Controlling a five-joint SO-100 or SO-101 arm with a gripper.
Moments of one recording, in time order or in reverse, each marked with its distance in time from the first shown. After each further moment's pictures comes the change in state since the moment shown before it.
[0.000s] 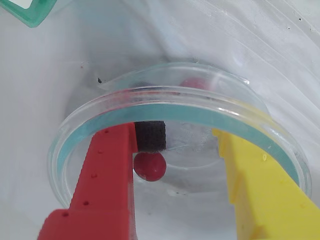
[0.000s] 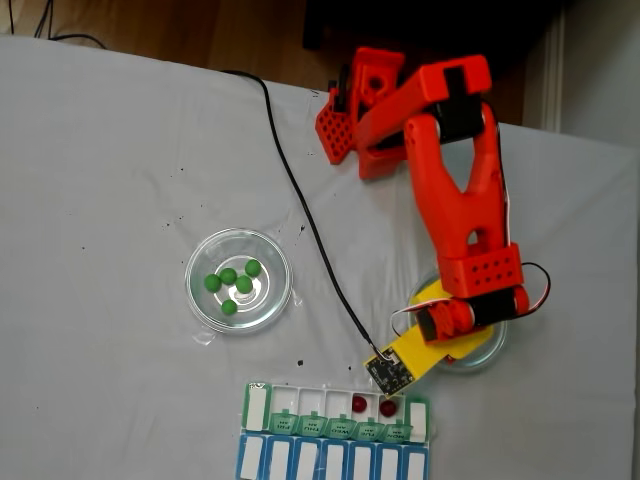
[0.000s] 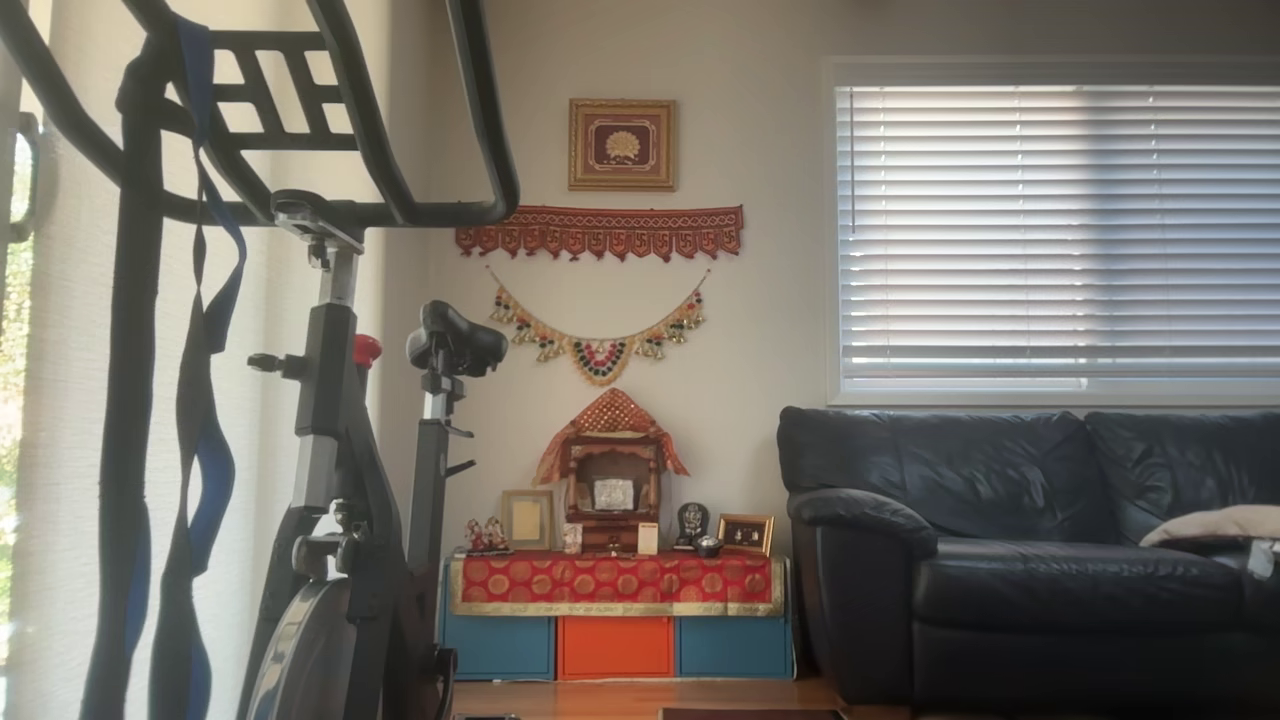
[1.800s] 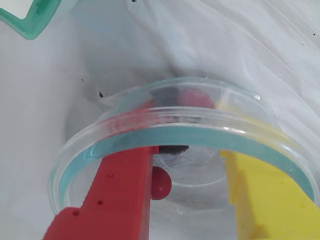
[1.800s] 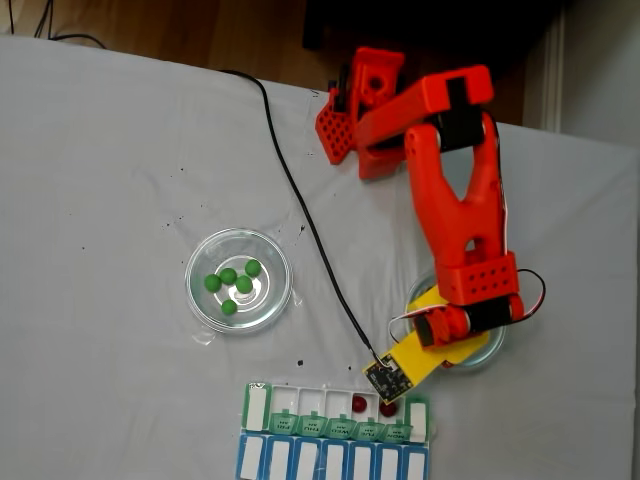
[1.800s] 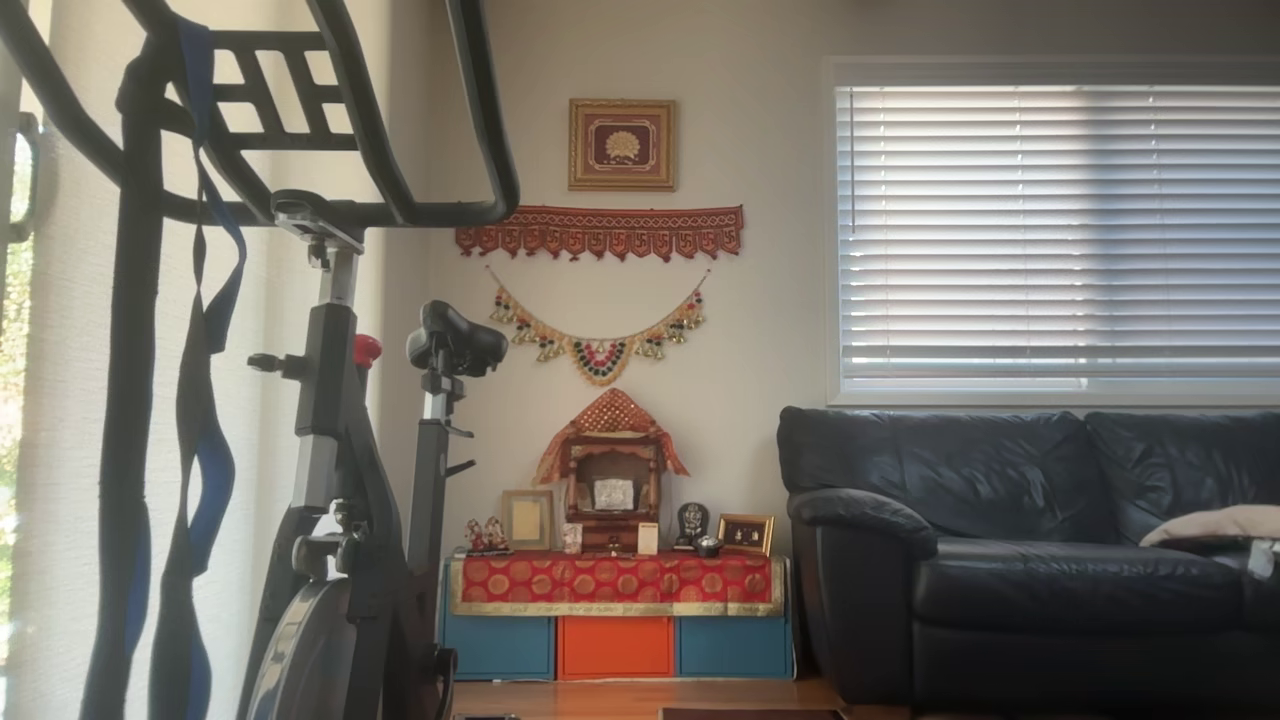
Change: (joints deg) arm 1.1 -3.4 -1.0 -3.3 -2.1
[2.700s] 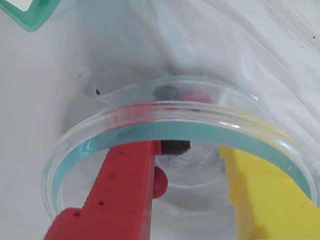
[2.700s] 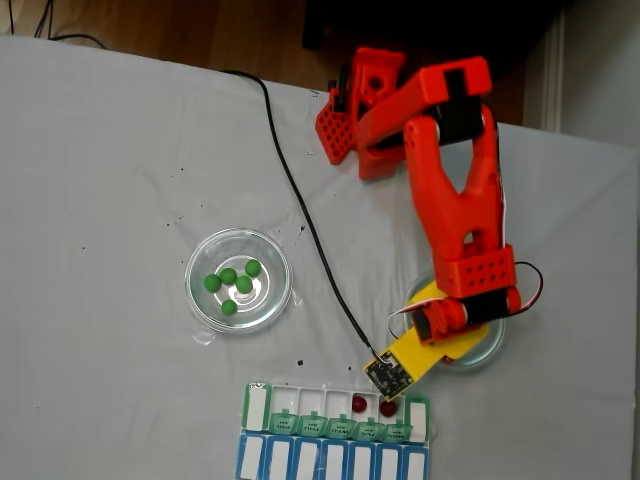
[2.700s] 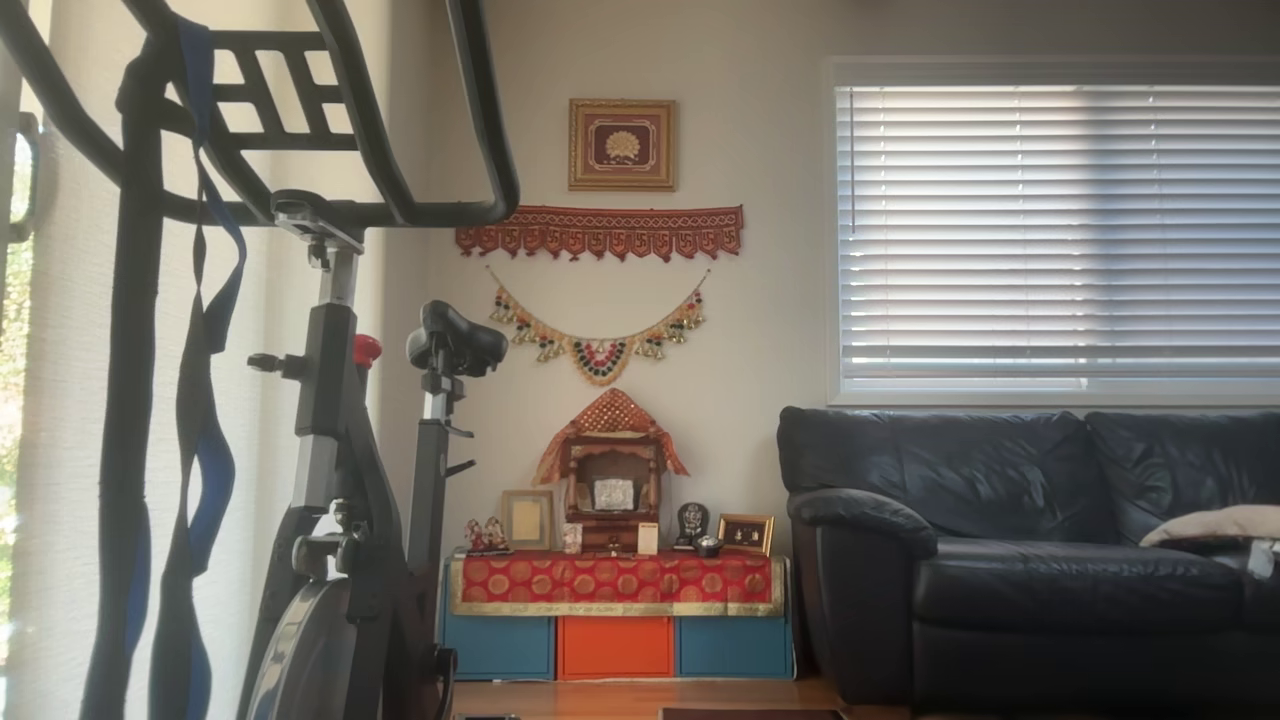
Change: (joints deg) arm 0.0 2.8 4.3 -2.5 -1.4
